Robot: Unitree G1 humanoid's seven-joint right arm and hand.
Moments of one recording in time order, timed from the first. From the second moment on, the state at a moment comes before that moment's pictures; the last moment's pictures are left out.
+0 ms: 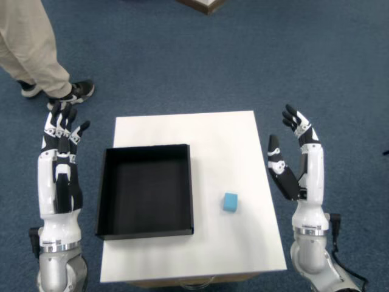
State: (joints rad) arm -0.20 -0.34 0.33 0.73 -0.18 -1.05 -0.71
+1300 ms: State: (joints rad) arm -0.22 -0.37 0.30 0.75 -0.50 -0.90 -0.85
